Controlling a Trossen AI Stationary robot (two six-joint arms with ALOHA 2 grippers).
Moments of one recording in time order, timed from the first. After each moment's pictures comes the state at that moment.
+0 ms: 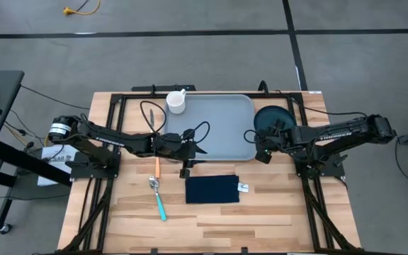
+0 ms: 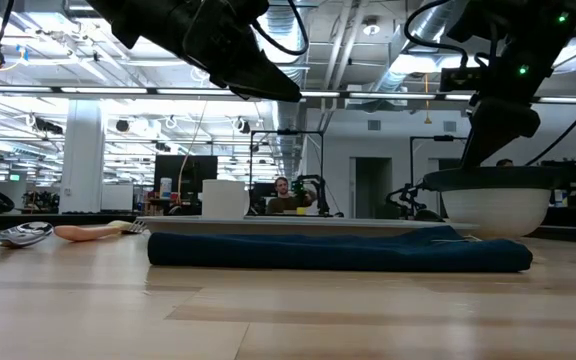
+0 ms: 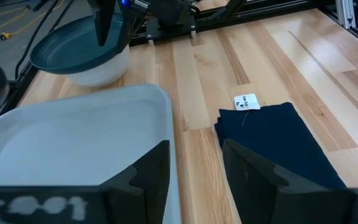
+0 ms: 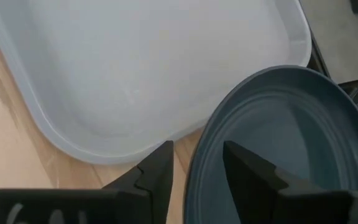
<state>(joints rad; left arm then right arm) -0.04 1.49 0.85 0.22 -0.03 0.17 0.04 1.14 0.72 -0.84 0.52 0.26</state>
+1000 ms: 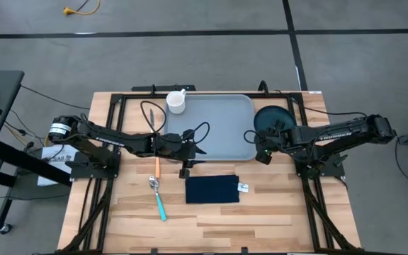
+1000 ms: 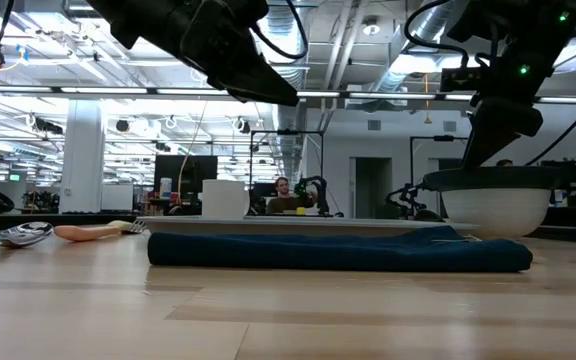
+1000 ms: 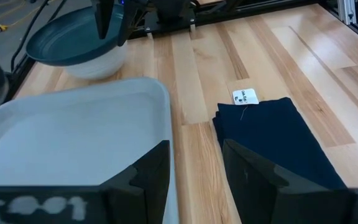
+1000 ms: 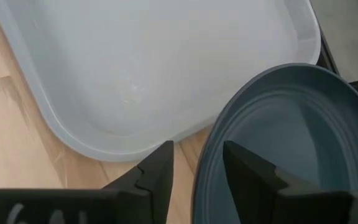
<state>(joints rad) -0.04 1.49 0.85 0.19 -0.03 0.15 0.04 1.14 0.71 -0.83 0.50 0.26</state>
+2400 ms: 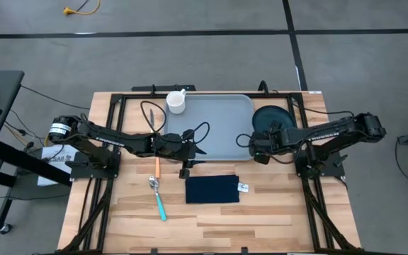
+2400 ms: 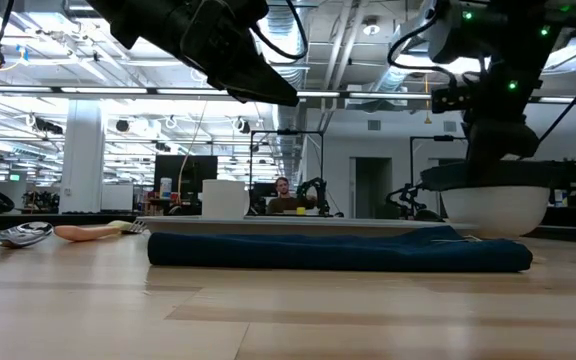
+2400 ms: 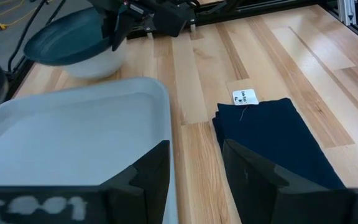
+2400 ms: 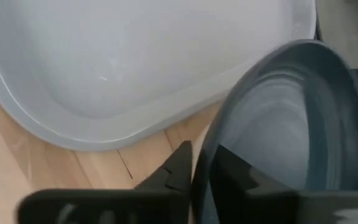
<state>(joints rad) -0.04 1.49 0.85 0.19 -0.03 0.15 0.04 1.29 0.77 -0.91 0.55 0.26</state>
